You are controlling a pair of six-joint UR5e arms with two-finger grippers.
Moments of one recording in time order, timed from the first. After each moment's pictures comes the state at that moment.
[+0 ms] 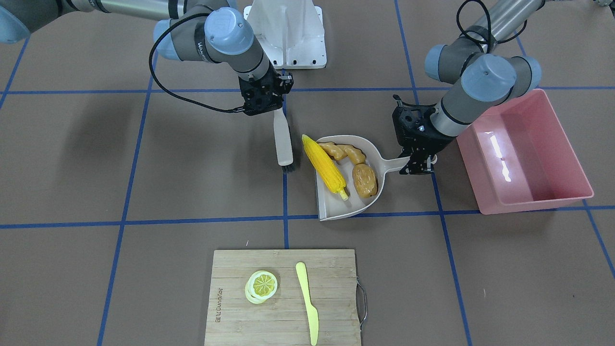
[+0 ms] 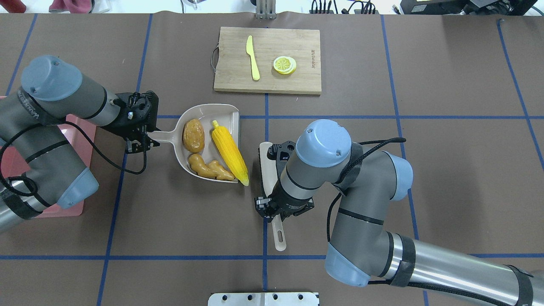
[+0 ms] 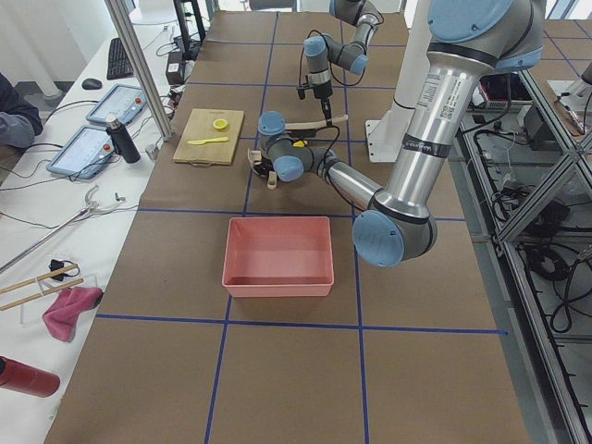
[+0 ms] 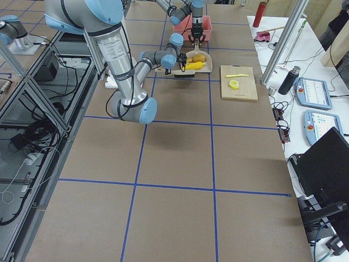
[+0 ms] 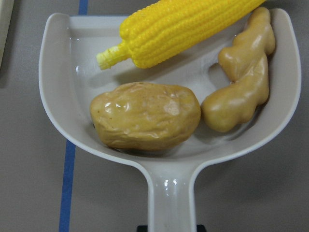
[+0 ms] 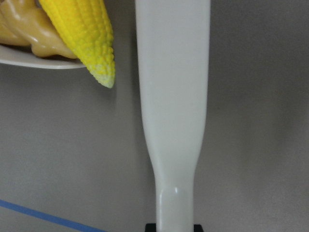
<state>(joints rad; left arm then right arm) -0.78 -1.91 -1.65 -2.08 -2.14 0.44 0.42 -0.97 1.73 -1.41 2.15 1.24</state>
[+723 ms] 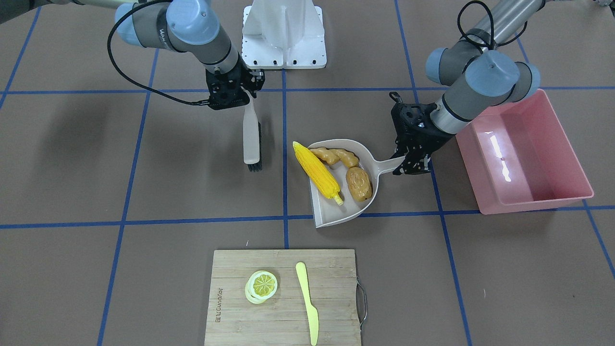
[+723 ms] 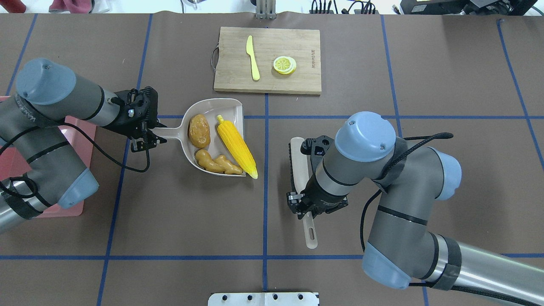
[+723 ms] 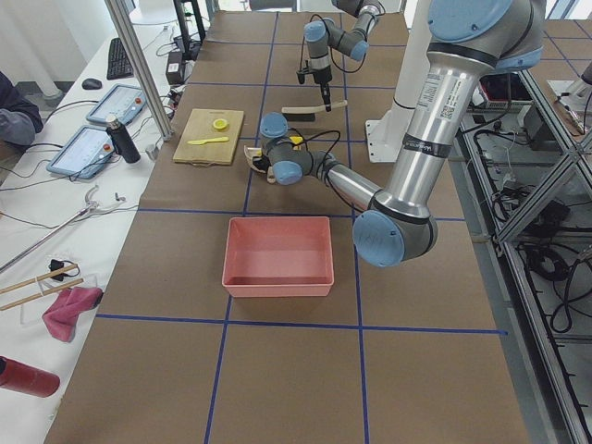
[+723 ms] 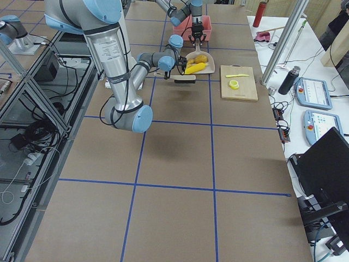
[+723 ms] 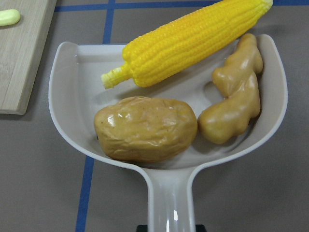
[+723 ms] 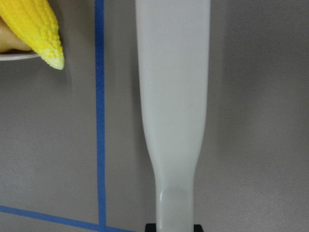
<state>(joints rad) -0.78 -1.91 -1.63 -2.21 -2.14 0.35 0.47 -1.10 1.90 -1.51 2.16 1.24</state>
